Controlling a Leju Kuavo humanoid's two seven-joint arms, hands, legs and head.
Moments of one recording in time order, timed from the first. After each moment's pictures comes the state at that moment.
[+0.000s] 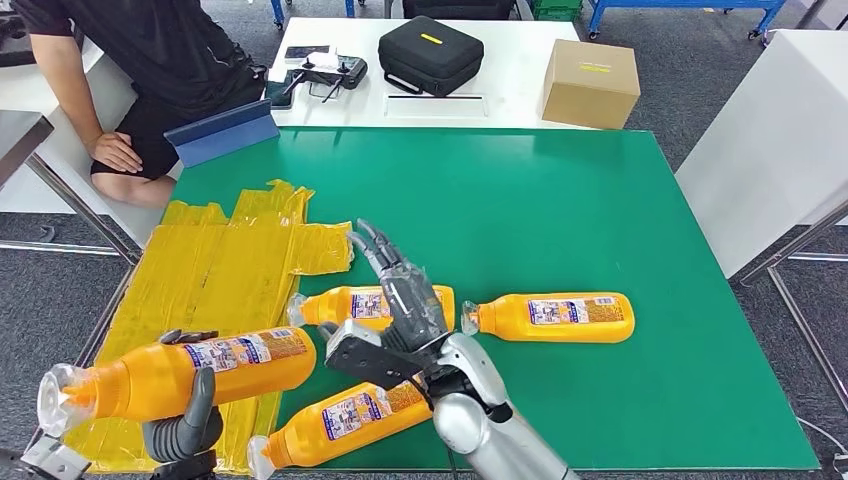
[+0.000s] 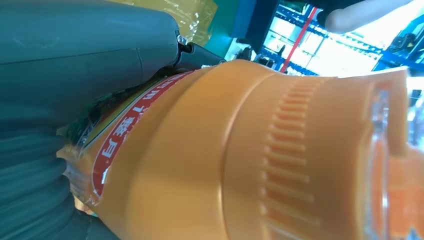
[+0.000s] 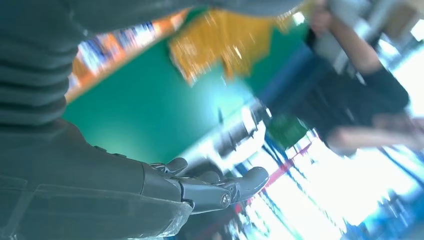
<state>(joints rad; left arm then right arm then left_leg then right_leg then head) 0.28 -0.23 -0.10 -1.76 0.42 -0.10 -0.44 -0.31 0.17 0.61 -1.41 0.63 -0.26 -0.12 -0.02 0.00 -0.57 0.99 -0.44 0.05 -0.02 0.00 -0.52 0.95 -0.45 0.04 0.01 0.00</state>
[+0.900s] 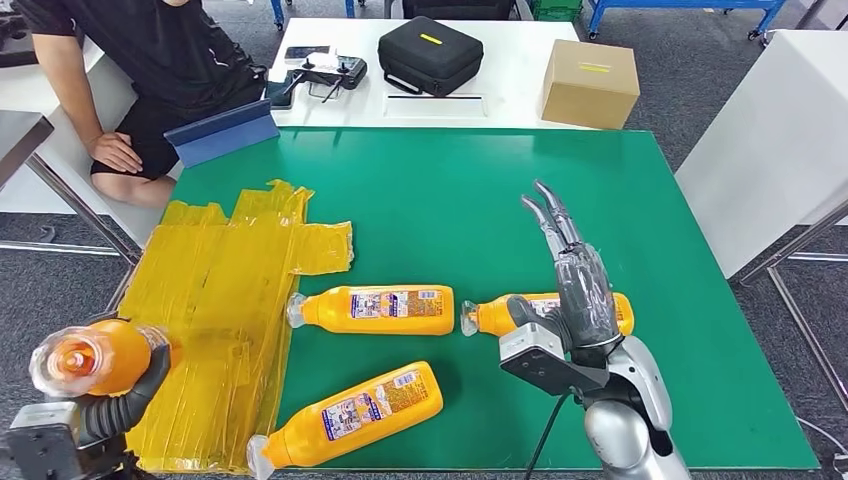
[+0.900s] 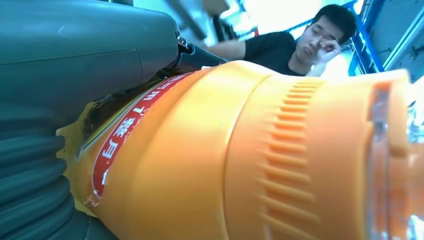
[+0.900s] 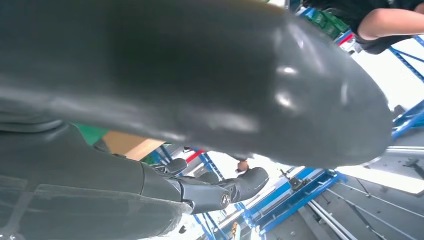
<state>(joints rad) 0.18 -0.18 0.22 -1.77 -0.28 0.13 -0.42 -0.08 -0.04 0.18 -1.89 0.70 -0.10 -0.24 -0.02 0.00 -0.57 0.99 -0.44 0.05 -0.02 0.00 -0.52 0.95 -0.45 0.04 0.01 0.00</state>
